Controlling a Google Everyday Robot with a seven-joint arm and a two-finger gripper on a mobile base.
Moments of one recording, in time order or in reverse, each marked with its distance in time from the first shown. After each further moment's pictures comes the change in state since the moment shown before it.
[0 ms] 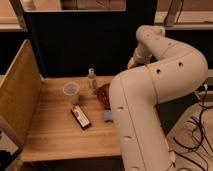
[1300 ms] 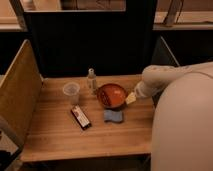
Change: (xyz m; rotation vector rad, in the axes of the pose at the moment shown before) arm 0.211 0.072 -0.013 -0.119 -0.058 -0.253
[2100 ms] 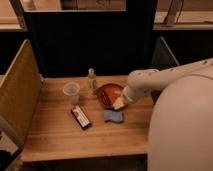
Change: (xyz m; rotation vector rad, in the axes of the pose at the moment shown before) arm -0.005 0.058 0.011 -0.043 0.003 -0.126
